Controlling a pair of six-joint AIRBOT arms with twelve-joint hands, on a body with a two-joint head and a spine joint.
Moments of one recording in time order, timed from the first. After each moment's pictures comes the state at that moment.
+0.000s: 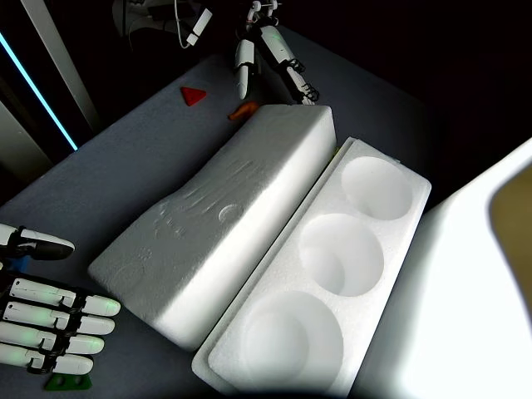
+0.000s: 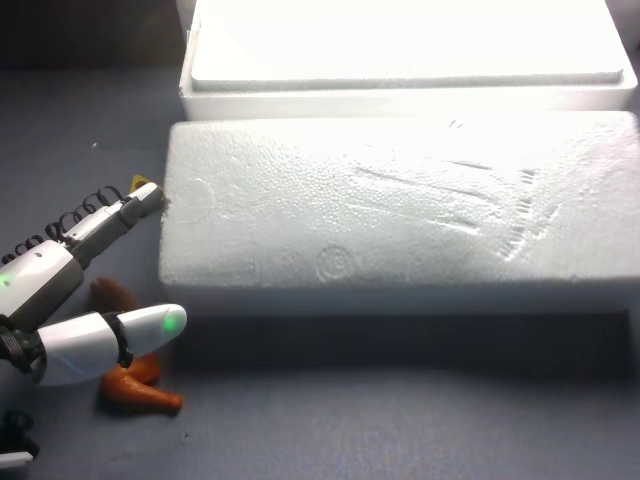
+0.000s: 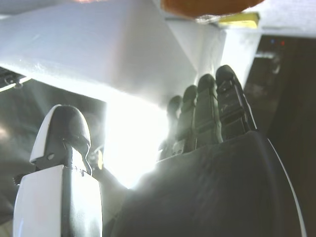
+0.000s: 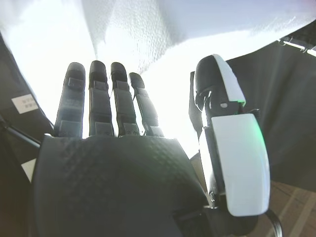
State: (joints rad) left arm 1.14 -1.03 1.05 -0.34 -1.19 0.36; right arm -1.13 -0.86 0.90 0.47 1.28 -0.62
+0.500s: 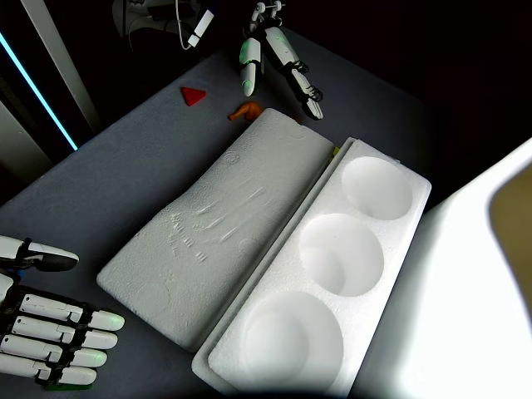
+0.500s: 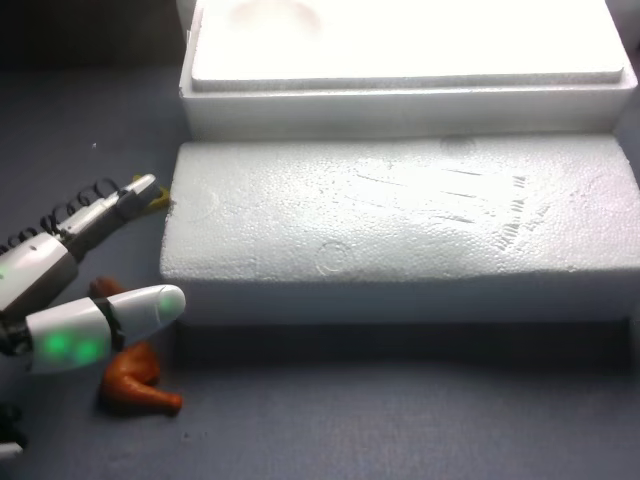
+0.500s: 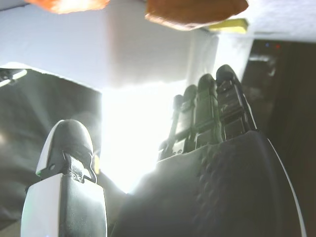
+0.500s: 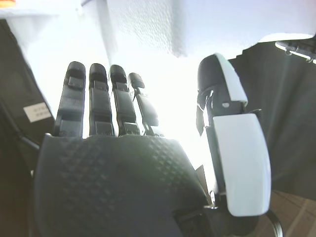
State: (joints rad) left arm 1.14 -0.99 1.04 -0.33 -1.20 0.40; right arm -1.10 -0.85 0.92 0.45 1.22 -0.63
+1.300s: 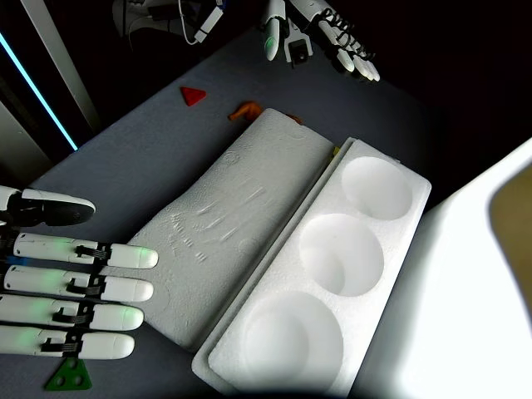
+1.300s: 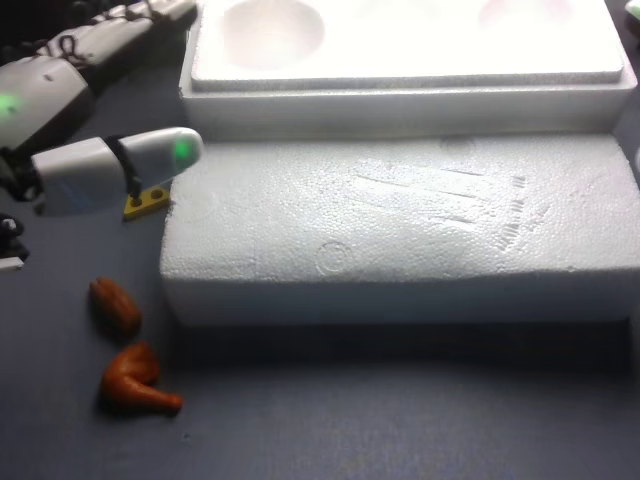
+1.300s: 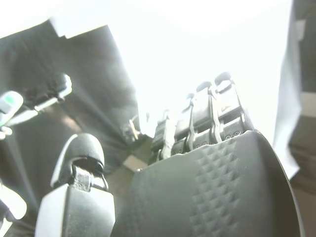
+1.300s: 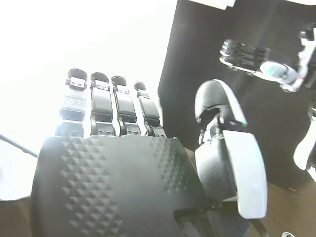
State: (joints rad) left arm 0.77 -0.94 1.17 -0.06 -1.05 0.53; right arm -0.78 -0.77 0.97 0.21 1.18 -0.79
